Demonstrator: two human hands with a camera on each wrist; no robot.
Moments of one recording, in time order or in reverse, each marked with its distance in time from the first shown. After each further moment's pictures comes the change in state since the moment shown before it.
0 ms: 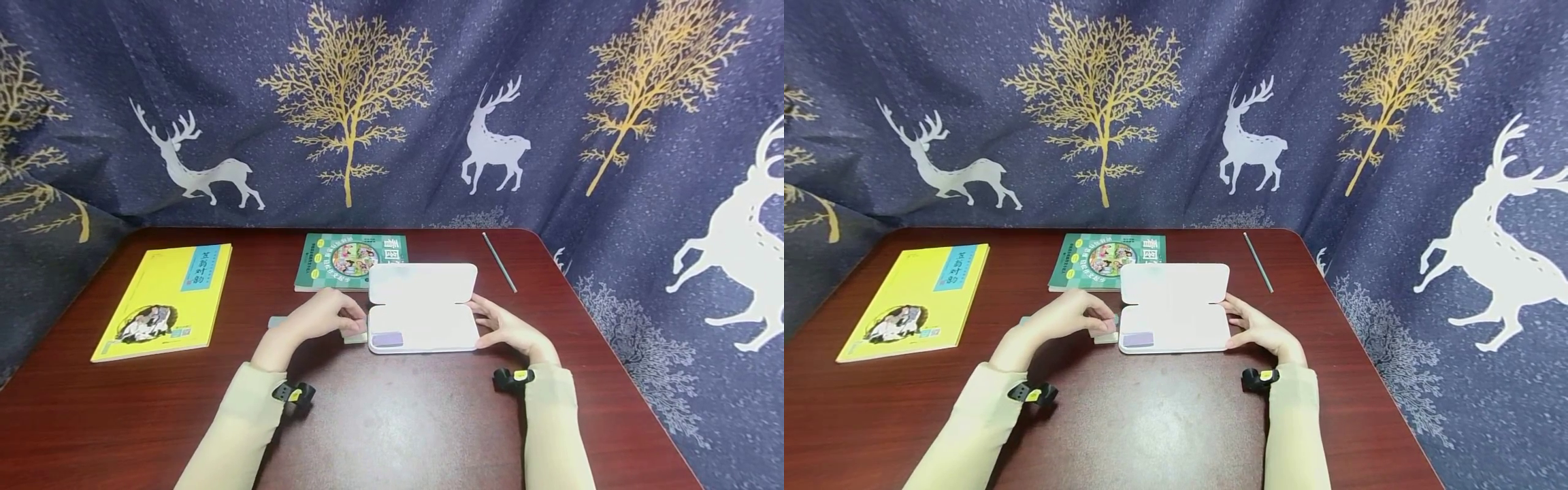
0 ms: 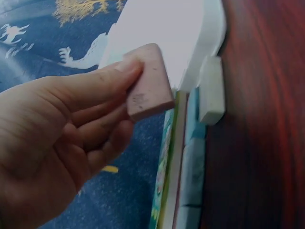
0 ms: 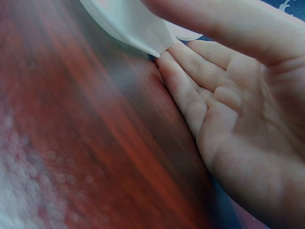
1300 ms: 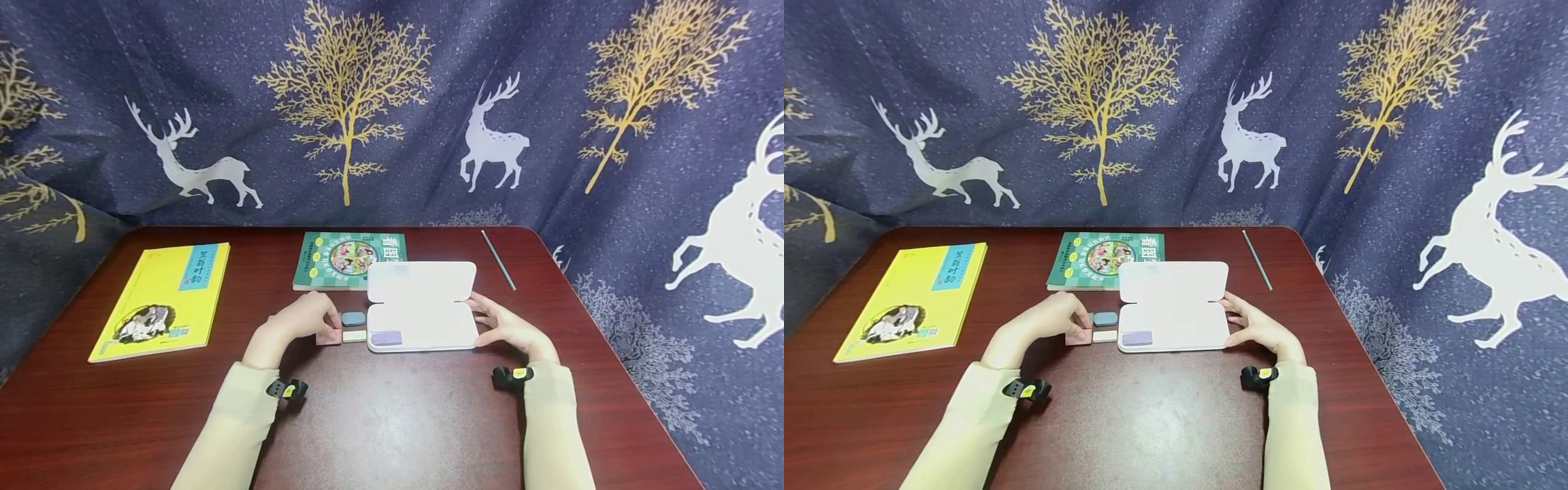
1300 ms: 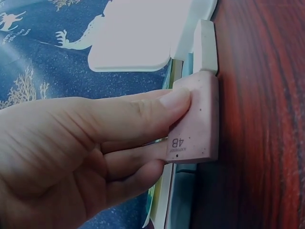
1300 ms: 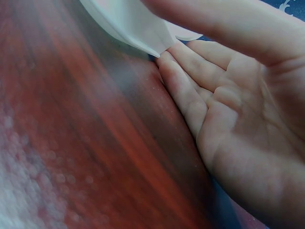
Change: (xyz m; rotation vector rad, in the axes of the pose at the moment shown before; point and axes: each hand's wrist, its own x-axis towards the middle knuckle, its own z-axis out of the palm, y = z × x) left_hand -0.007 -0.019 -0.005 0.122 -0.045 -0.184; right_hand 0.001 0.001 -0.001 0.014 -0.005 0.013
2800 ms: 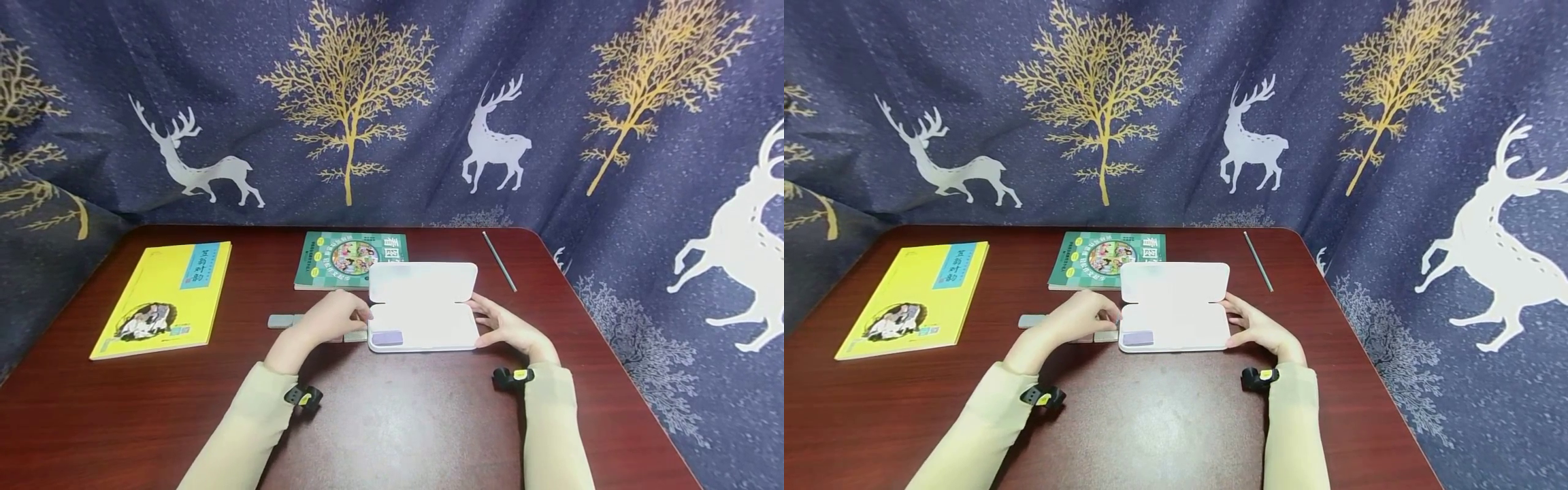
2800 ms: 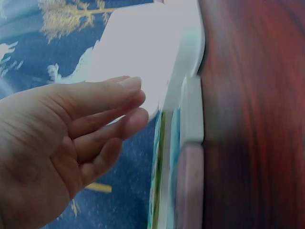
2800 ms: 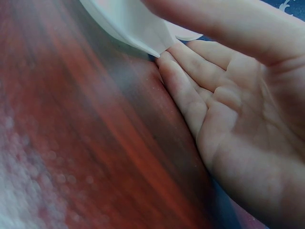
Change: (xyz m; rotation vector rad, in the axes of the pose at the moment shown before) left_hand 0.011 0.036 0.016 0.041 0.132 0.147; right_hand 0.000 -0.002 0.002 -0.015 0.012 0.014
